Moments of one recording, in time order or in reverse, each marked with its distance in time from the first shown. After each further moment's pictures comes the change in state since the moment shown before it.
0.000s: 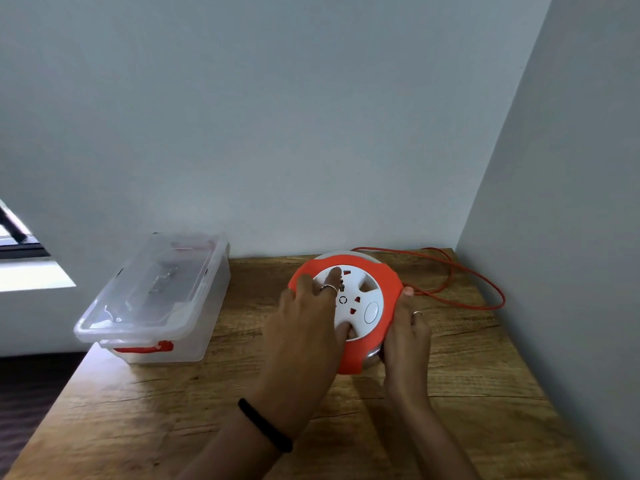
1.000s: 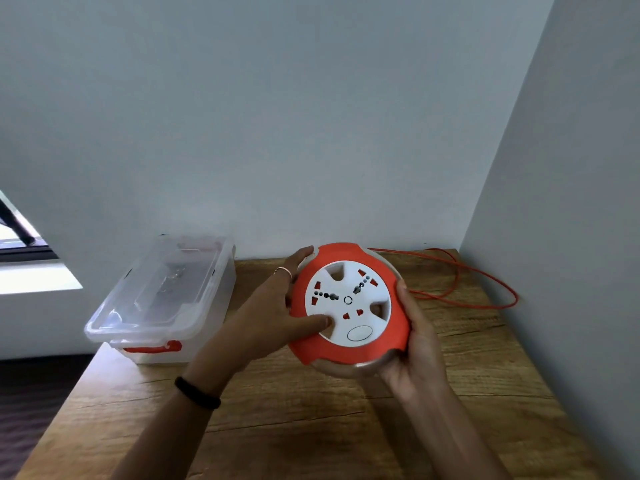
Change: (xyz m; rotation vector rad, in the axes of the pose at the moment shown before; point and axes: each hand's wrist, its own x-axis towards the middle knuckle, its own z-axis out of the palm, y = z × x) left_hand 0.017 -0.055 -0.026 -0.752 -0.295 -0.028; right_hand -0.011 -0.022 -0.007 0.695 -0.488 0.532
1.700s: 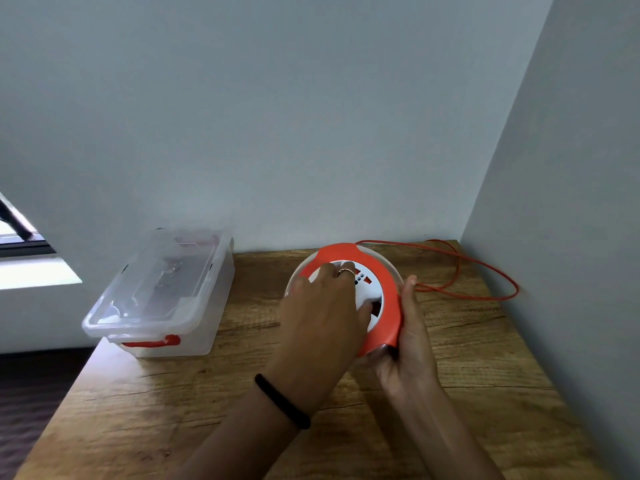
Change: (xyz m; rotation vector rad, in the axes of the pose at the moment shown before) left_hand -0.003 0.050 0.055 0.796 0.262 0.043; right_hand 0.000 0.006 0.003 -0.032 0.100 -0.080
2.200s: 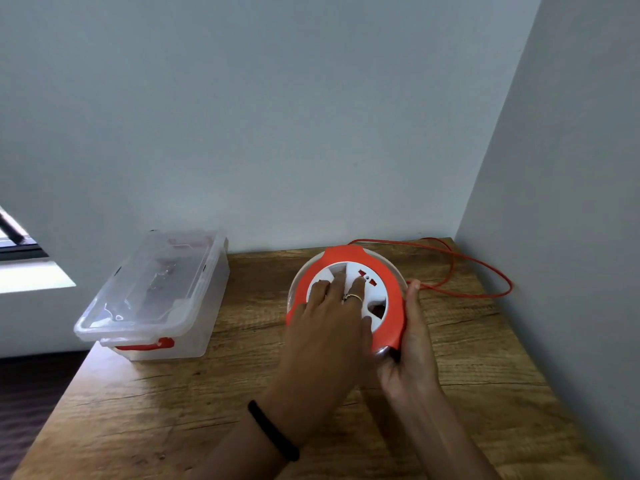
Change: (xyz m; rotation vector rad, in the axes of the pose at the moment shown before) left_hand -0.009 -0.002 0.026 0.049 -0.147 0.154; right_hand -0.003 -0.005 -0.007 0.093 0.023 0.003
